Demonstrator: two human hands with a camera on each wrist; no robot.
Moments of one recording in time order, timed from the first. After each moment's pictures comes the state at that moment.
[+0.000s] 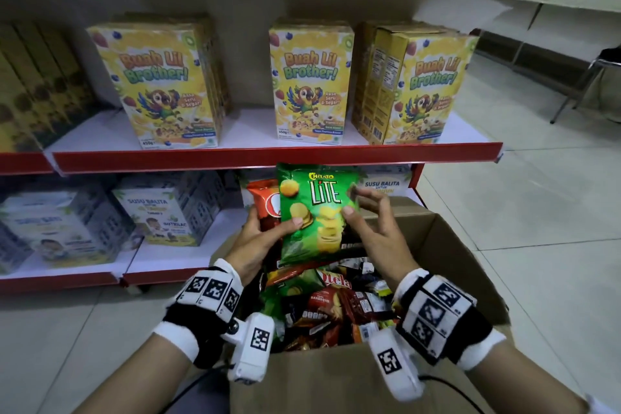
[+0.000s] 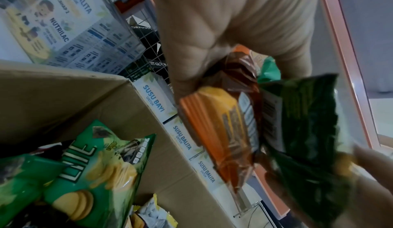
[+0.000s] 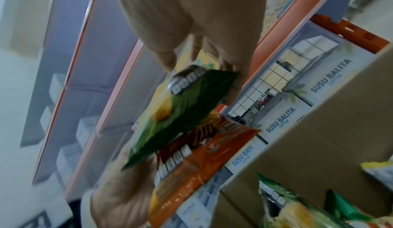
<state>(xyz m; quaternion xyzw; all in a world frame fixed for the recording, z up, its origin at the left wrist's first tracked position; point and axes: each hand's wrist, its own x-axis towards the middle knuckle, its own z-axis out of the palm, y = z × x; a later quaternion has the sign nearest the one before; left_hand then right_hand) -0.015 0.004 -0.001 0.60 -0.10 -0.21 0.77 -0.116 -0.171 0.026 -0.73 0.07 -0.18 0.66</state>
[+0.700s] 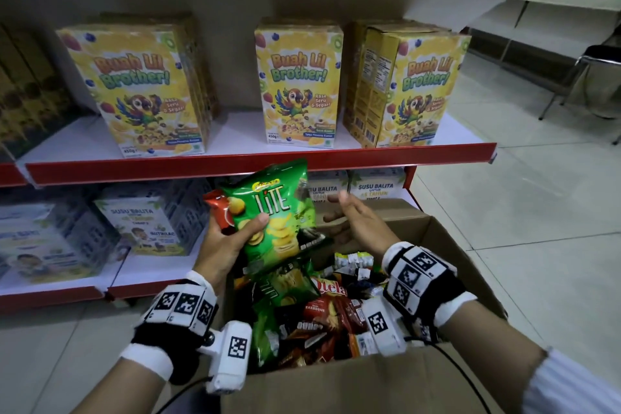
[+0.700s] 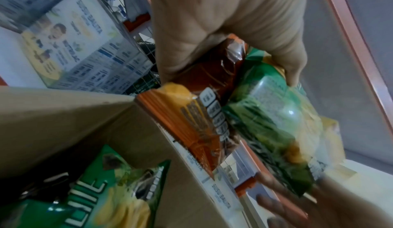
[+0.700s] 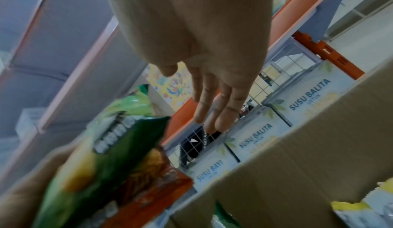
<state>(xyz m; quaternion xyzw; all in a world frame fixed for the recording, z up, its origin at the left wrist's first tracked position) 0.016 0.027 -0.016 0.63 -0.06 -0.09 0.77 -0.067 -0.194 0.023 -0.79 0.13 -0.04 0.60</state>
